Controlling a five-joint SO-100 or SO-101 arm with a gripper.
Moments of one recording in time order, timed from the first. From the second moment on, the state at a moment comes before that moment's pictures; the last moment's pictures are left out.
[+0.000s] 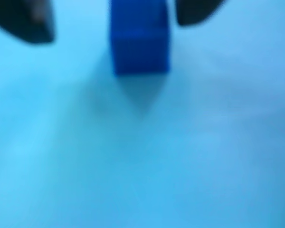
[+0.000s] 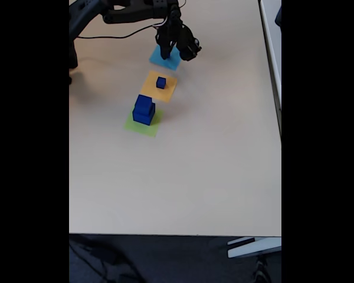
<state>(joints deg) -10.4 44.7 43.7 86.8 129.6</state>
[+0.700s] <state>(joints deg) 2.7 69.3 57.1 87.3 109.8</state>
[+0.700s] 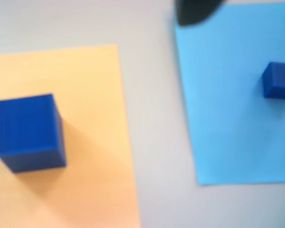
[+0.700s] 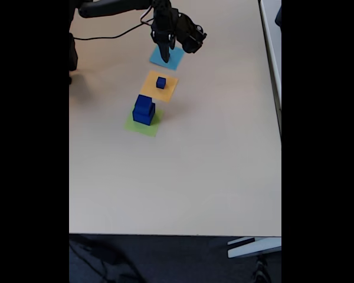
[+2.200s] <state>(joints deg) 5.9 71.2 81.3 66.6 105.1</state>
